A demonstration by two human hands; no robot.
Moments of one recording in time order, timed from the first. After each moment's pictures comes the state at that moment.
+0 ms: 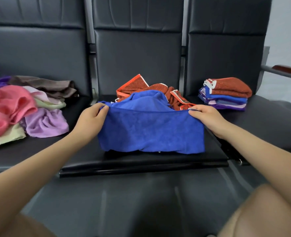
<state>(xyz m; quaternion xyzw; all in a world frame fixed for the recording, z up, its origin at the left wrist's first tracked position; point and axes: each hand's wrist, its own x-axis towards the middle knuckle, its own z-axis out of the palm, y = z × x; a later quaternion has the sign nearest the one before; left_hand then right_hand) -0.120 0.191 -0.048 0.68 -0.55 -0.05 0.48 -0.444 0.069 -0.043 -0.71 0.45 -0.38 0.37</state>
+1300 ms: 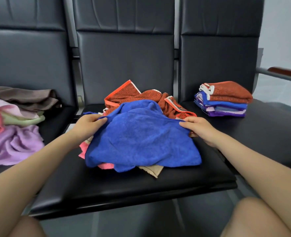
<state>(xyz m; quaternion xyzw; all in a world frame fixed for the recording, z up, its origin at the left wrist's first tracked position) -0.086 0.089 -0.065 0.70 -0.55 -0.20 0.41 -0.432 -0.004 -0.075 -0.65 0.49 -0.35 0.47</state>
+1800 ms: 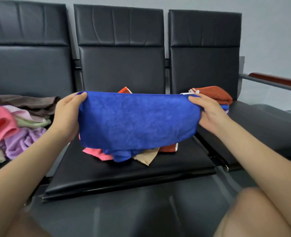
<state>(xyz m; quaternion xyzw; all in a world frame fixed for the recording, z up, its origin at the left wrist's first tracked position) -0.131 0.180 0.013 0.47 -0.43 -0.27 0.72 -0.460 0.070 0.005 -0.55 0.28 -0.55 0.56</state>
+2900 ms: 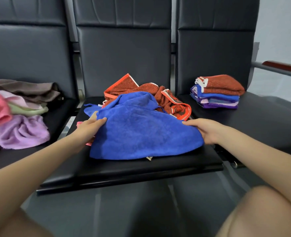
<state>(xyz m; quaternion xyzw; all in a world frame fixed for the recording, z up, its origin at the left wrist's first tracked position) -0.116 0.133 -0.081 0.70 -0.43 -0.35 0.45 -0.461 0.035 -0.068 -0.45 0.51 -0.25 0.69</state>
